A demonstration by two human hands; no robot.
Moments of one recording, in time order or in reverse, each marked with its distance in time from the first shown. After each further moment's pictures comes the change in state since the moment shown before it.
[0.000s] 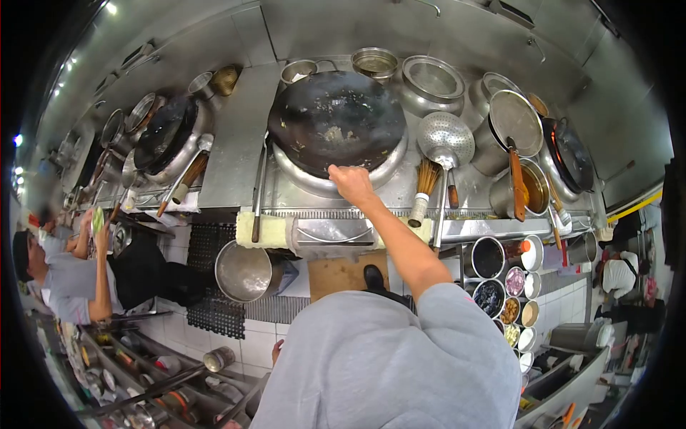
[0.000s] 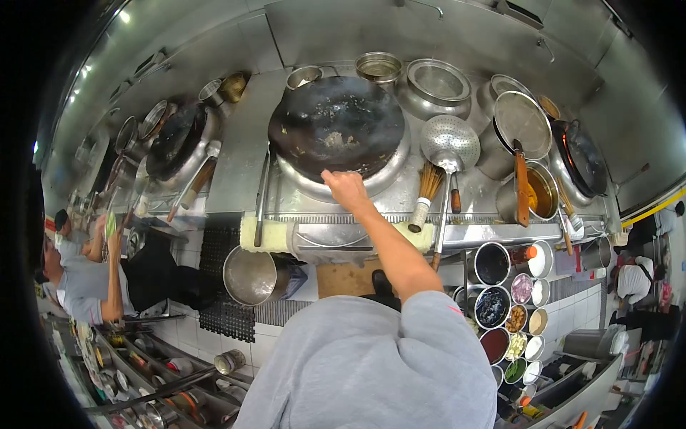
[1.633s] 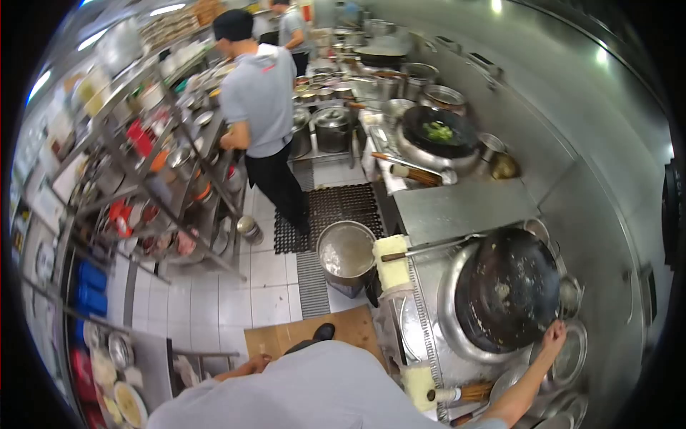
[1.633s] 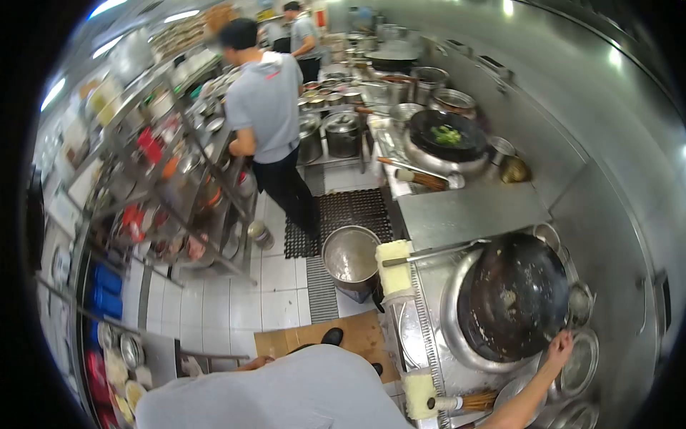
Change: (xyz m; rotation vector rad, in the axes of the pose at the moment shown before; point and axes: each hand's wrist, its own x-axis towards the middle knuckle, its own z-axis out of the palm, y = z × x) left_hand -0.121 -0.141 0.257 -0.199 0.492 -0.135; right_hand 0.166 0.400 -0.014 2.083 -0.432 0.883
